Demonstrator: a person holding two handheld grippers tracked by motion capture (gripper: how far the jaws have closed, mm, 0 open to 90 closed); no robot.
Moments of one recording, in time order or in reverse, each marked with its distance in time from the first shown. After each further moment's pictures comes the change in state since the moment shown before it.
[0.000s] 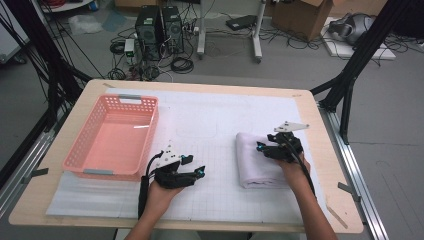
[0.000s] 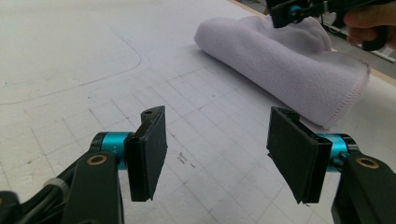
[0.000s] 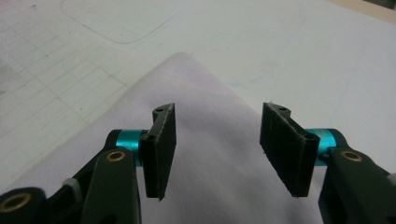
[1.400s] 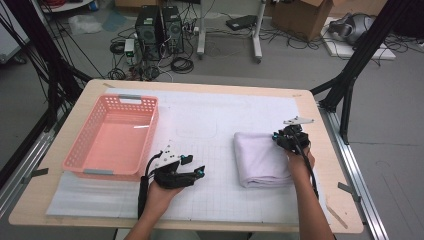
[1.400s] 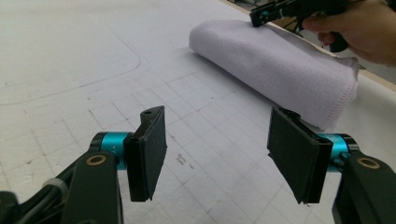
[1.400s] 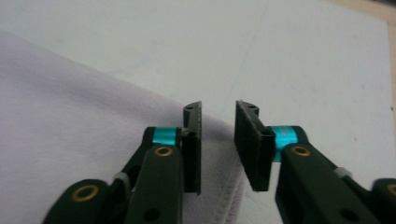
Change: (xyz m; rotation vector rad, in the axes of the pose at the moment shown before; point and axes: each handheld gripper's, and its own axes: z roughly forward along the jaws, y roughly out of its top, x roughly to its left) left arm 0.001 0.000 -0.002 -0.012 -0.003 -0.005; right arm -0.053 -0.016 0.016 0.011 -0.219 0.092
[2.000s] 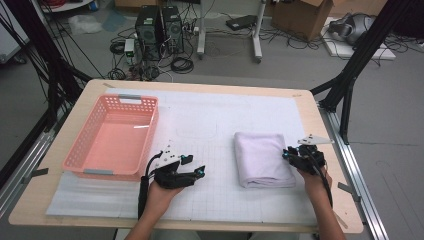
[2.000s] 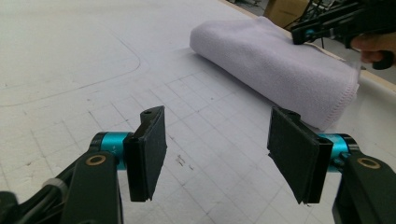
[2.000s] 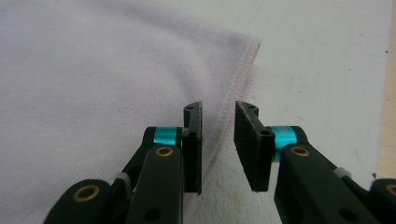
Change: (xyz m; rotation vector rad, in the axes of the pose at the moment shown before) left arm -0.001 0.001 0.000 -0.003 0.003 0.000; right arm -0.005 -0.048 -0.054 -0.008 0.081 -0.010
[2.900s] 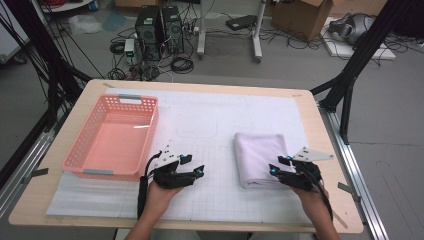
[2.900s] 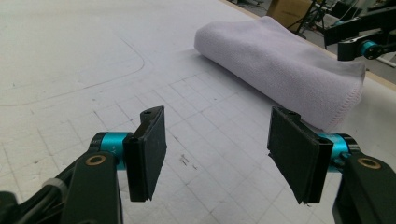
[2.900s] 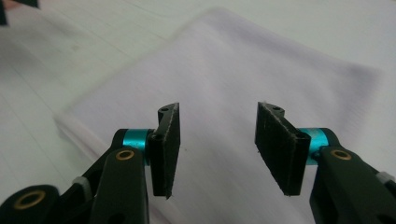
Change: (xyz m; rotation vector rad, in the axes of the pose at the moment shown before) left arm 0.001 0.000 -0.002 -0.004 0.007 0.002; right arm 0.057 -0.001 -0.027 -0.087 0.218 -0.075
